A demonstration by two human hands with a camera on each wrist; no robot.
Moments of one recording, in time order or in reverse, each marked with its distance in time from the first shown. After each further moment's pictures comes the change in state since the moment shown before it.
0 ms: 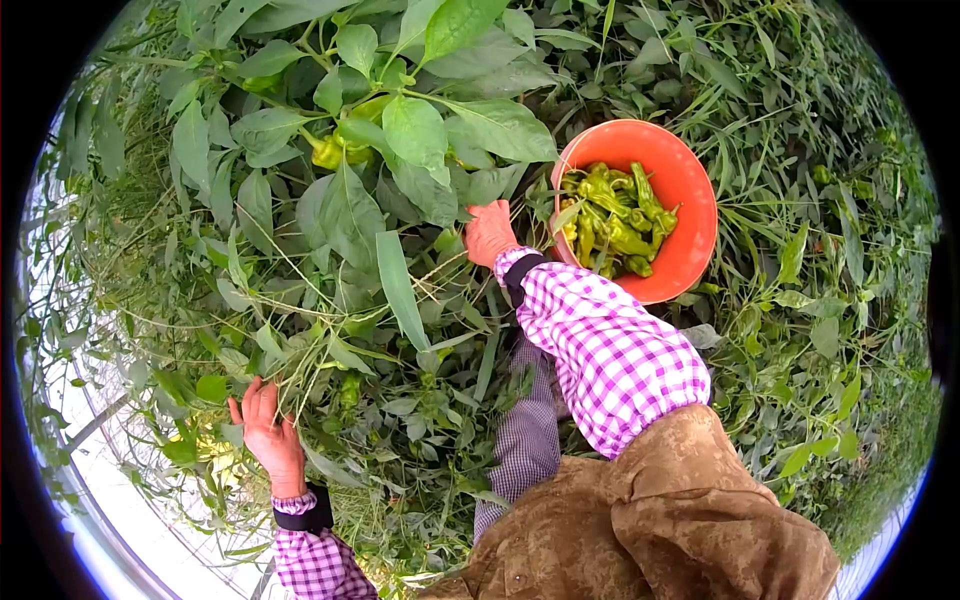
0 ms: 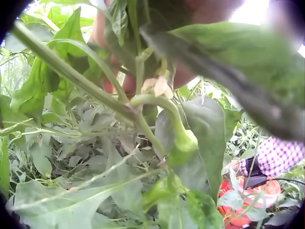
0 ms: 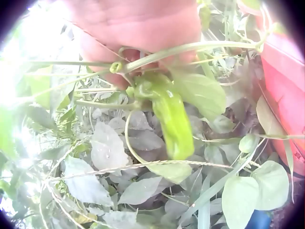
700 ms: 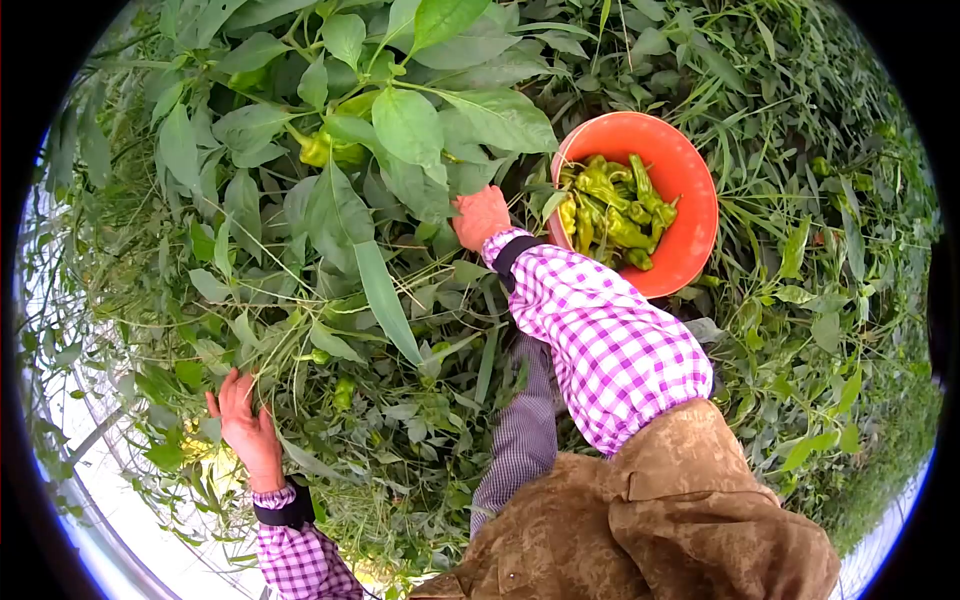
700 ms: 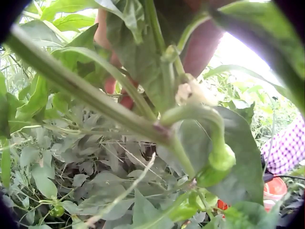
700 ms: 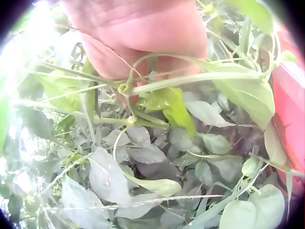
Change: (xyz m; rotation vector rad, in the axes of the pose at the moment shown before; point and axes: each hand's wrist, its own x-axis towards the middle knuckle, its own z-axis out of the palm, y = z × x) left_hand 0.021 -0.020 -0.010 0.001 -0.024 0.013; right_hand 0.028 -0.010 -0.015 -0.108 -0.405 0.125
